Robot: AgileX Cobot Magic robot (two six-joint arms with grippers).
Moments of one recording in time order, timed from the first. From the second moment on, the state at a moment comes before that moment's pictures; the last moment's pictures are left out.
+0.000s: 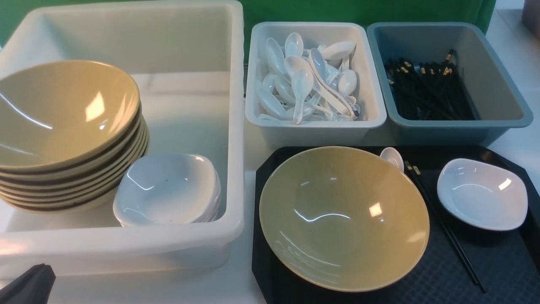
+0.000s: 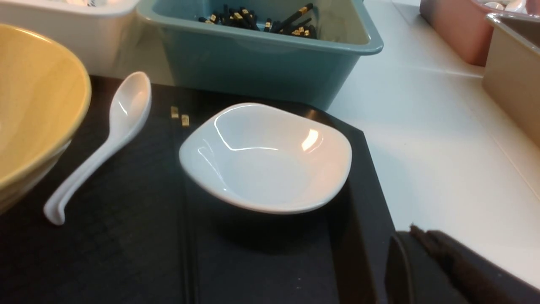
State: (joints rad) right arm -0.08 -0.01 0.03 -0.06 0.33 -0.05; left arm -0.06 -0.01 0.02 -0.03 0.33 -0.06
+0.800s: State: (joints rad) right arm -0.08 -0.01 0.03 -0.07 0.18 -0.05; left arm -0.06 -0.01 0.03 0.08 0.03 -0.04
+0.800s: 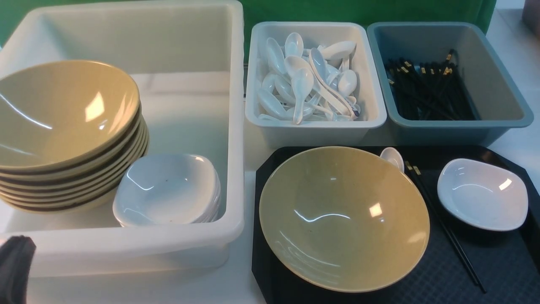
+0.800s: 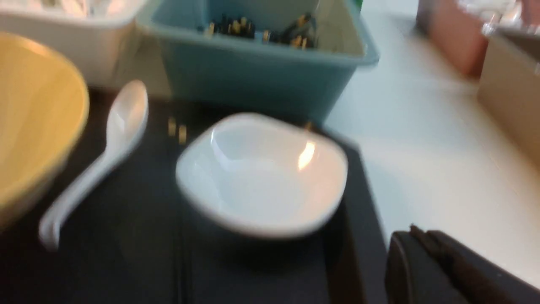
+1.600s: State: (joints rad) right arm -0.08 0.01 -0.29 -0.07 -0.30 0.37; left arm -0.06 0.07 -0.41 0.09 -0.17 -0.18
